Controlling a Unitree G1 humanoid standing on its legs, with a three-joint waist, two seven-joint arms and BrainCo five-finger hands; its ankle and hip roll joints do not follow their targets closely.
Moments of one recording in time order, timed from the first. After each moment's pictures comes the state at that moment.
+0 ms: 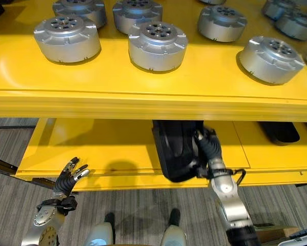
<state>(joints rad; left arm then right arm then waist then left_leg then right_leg) 0.18 0.41 -0.09 0.18 -0.58 -0.17 0.05 -0.16 -0.43 0.09 -0.04 0.29 -0.14 -0.18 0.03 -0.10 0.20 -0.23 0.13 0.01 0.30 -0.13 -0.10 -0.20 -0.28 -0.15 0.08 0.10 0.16</state>
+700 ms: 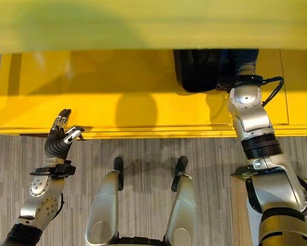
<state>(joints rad) 0.00 0.48 -0.11 -0.08 -0.70 -0.29 0.12 -0.85 -0.72 0.23 0.40 0.45 -0.14 -0.38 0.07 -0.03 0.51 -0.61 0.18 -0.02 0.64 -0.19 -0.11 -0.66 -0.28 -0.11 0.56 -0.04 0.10</state>
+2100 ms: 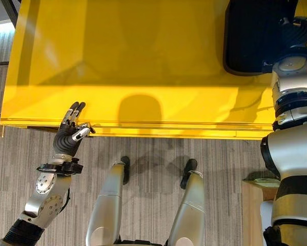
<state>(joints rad) -0.02 0.54 -0.23 -0.13 -0.77 -0.32 0.12 -1.41 -0.84 0.57 1.31 0.50 -0.07 -0.30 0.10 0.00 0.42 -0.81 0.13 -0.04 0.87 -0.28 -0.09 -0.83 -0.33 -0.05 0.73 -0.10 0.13</state>
